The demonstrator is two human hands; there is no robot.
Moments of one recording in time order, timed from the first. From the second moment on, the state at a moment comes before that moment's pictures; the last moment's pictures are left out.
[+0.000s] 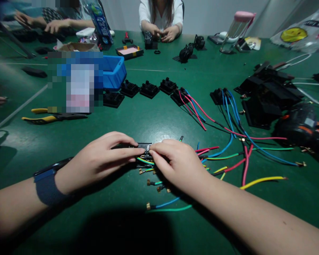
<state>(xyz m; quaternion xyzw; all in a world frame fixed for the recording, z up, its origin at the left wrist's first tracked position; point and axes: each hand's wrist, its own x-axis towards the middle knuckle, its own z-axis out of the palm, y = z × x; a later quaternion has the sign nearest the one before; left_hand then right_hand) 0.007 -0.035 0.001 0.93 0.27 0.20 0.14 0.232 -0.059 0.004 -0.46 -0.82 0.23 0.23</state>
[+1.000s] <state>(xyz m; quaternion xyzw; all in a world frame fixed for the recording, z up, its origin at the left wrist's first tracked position) 0.005 -0.035 0.001 0.93 0.28 0.18 0.14 0.233 -0.065 0.005 -0.50 -0.81 0.23 0.21</state>
